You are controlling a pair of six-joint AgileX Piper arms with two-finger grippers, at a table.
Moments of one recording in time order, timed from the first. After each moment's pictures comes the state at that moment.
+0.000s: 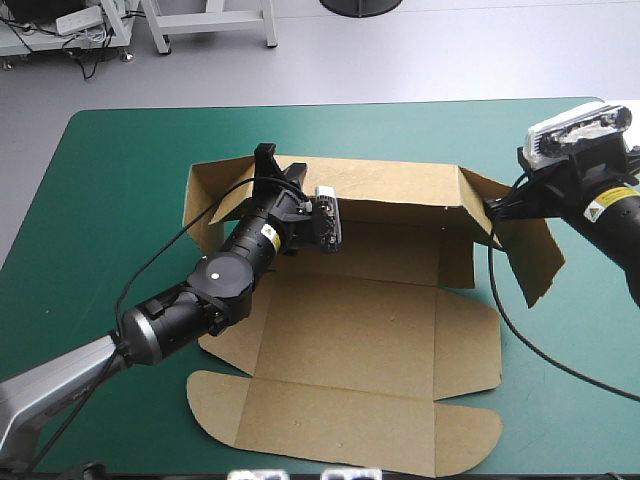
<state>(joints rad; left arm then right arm) -0.84 1.42 -1.09 1.56 0.46 -0.31 0.22 1.02 -1.29 -0.01 0.68 -0.16</state>
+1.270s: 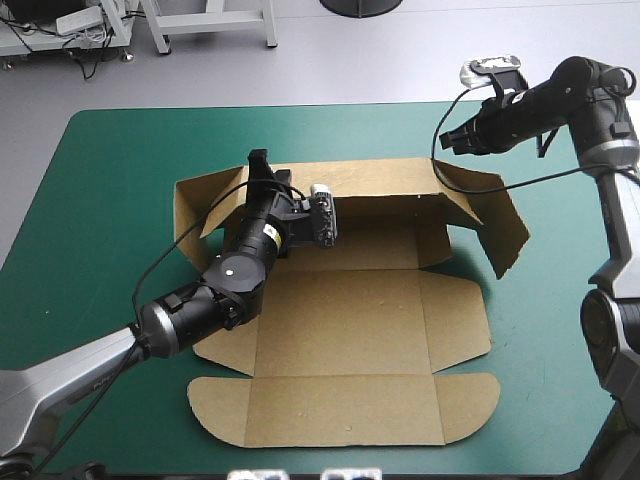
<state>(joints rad) -0.84 1.48 -1.09 1.49 0.60 -0.29 0.02 1.86 -2.00 0.45 1.24 -0.37</state>
